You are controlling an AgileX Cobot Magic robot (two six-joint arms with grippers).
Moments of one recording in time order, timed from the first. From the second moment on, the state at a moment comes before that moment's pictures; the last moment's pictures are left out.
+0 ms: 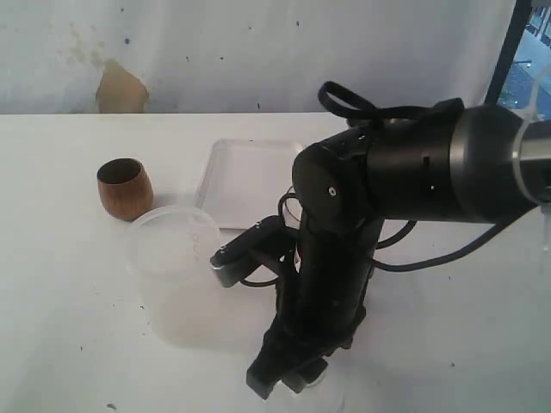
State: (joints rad) left arm 0.07 0.01 0.00 0.01 0.24 -0.11; right arm 0.83 1.75 -1.11 0.14 0.98 -0.16
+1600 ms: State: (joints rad) left arm 0.07 0.01 0.00 0.01 0.24 -0.11; right arm 0.57 1.64 -1.58 0.04 1.22 -0.10
